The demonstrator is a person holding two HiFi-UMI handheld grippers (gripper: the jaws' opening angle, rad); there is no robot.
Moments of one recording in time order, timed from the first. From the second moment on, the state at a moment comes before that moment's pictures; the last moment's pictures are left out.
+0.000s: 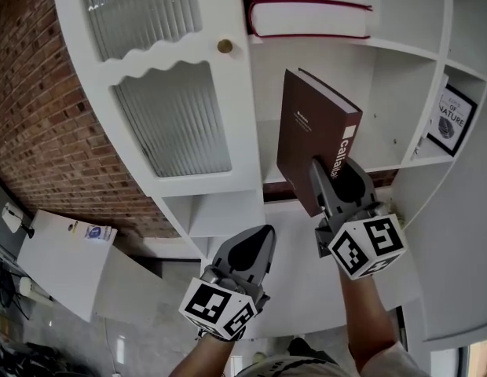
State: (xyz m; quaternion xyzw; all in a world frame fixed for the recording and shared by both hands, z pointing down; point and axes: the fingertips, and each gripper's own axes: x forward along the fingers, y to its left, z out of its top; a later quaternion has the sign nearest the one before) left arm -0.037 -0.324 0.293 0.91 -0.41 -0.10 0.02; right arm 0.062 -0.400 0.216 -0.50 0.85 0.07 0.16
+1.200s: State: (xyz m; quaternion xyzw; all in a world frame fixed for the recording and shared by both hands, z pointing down) left arm -0.056 -0.221 0.320 0.93 -0.36 -0.08 0.03; right arm 0.043 -0.235 0.298 -0.50 0.85 0.01 0.16
